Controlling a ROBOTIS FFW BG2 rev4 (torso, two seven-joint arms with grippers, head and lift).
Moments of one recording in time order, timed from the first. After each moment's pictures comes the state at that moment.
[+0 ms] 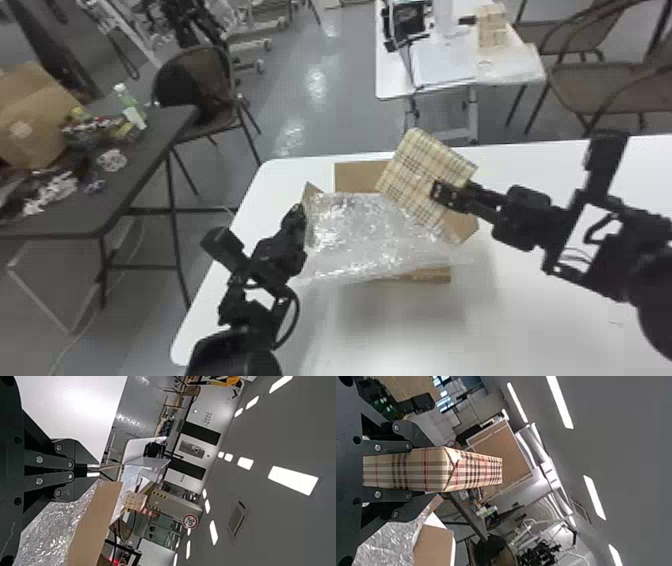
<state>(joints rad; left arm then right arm) 0.13 0.05 0.26 -1.55 0.42 -0.07 -0.36 -0.20 -0.04 0.24 -1.55 -0.57 0.52 0.89</state>
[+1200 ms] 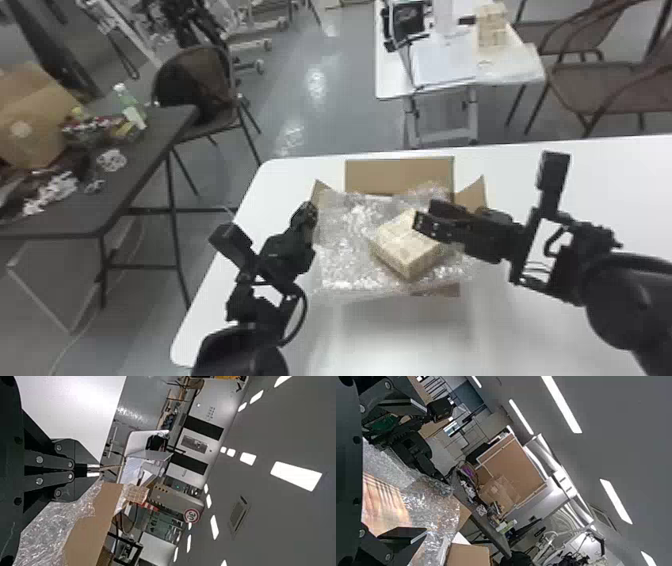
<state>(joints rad) 0.12 0.05 0.23 -1.54 0.43 -0.06 -0.36 -0.30 0.00 0.30 -1.28 -0.57 0.45 0.97</state>
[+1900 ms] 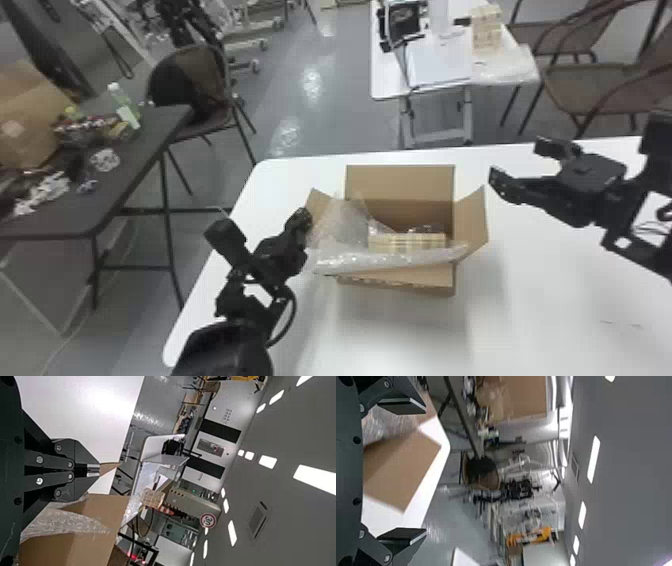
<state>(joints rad) 0.13 0.06 0.26 -1.58 0.40 0.07 -0.34 -0.10 -0.01 0.07 -1.75 -0.08 0.34 0.73</state>
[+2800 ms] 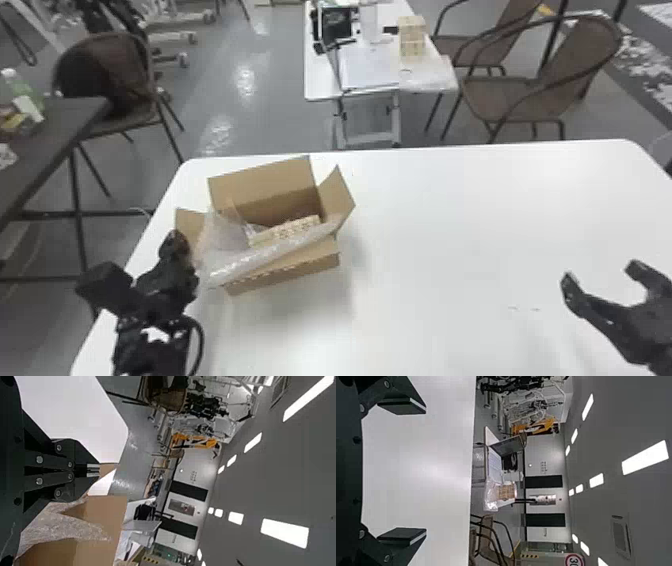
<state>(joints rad) 0.23 0.00 0.30 -1.58 0.33 -0.21 -0.05 0.32 -0.01 -0.26 -1.68 -0.10 -0.12 0.56</state>
